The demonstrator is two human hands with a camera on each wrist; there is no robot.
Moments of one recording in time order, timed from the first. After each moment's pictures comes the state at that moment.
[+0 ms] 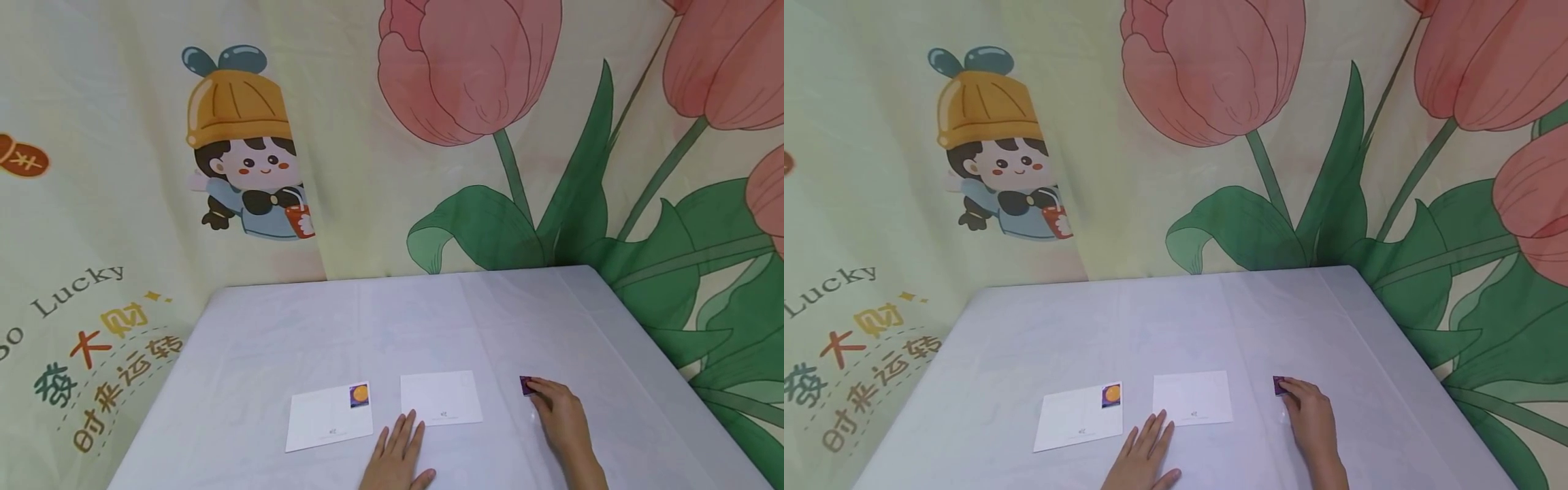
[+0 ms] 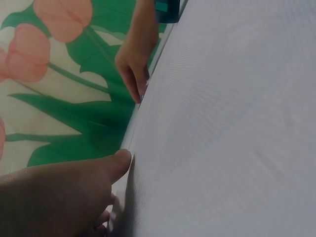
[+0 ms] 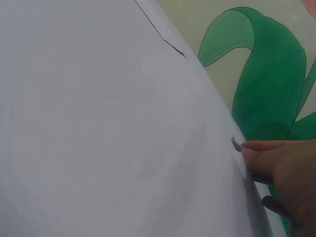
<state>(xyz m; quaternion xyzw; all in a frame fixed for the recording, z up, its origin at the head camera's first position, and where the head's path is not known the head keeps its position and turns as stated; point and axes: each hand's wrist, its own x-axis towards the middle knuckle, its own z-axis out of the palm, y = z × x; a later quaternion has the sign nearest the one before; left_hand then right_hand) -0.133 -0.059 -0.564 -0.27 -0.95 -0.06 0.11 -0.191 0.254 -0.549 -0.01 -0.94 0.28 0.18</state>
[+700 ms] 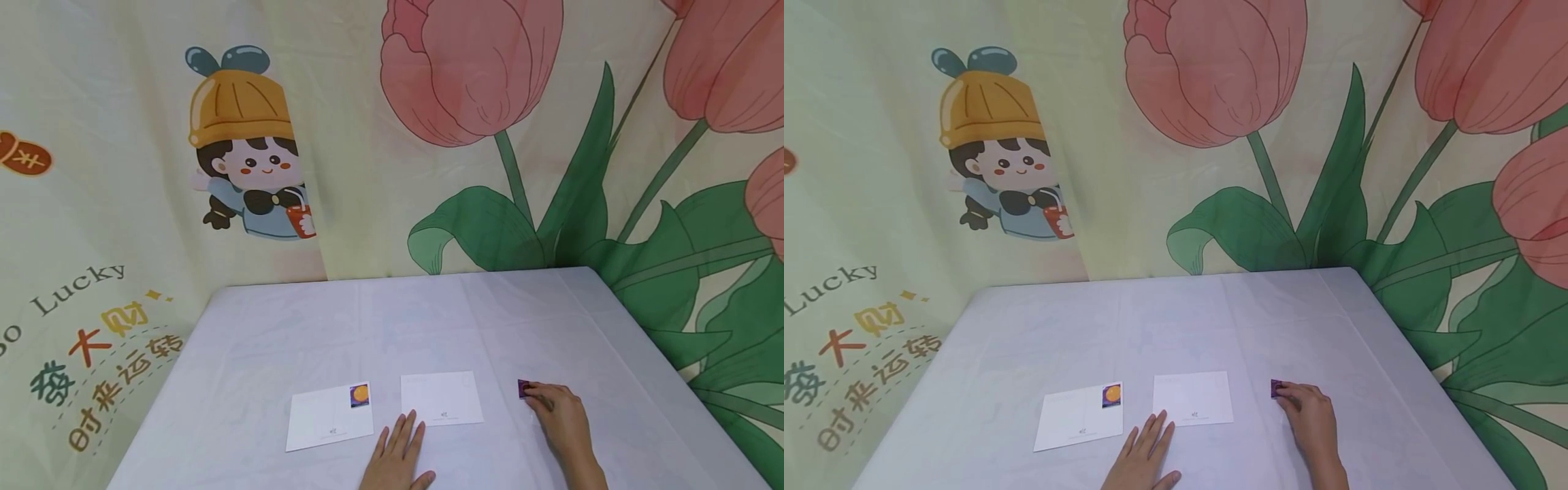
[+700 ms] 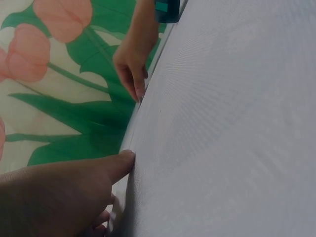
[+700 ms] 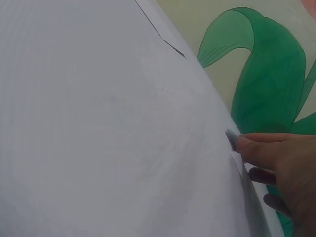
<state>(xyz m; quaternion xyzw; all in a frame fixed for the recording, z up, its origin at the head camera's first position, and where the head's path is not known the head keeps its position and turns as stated) -0.133 -0.060 -0.553 -0.26 -0.96 -0.09 0.03 -0.192 0.249 -0.552 -0.05 -0.94 0.27 0.19</state>
